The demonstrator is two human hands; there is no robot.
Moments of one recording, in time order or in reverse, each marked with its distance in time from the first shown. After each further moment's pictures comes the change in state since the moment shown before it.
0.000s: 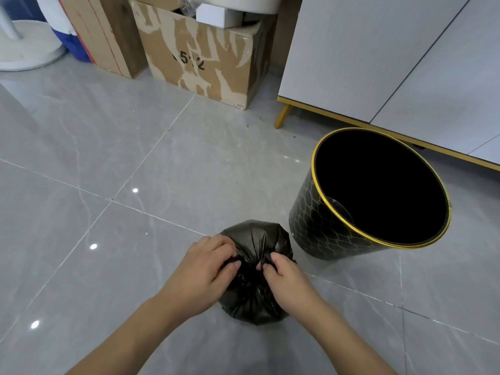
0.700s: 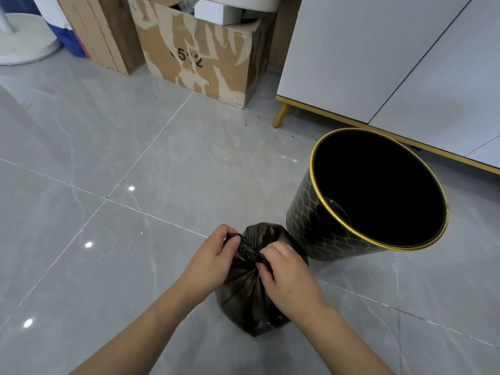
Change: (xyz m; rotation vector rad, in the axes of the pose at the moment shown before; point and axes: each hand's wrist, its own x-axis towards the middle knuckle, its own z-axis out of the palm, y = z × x) left_hand 0.028 -0.003 0.033 -0.584 0.114 -0.435; right_hand -0.003 -0.003 -0.010 -0.484 0.247 -0.505
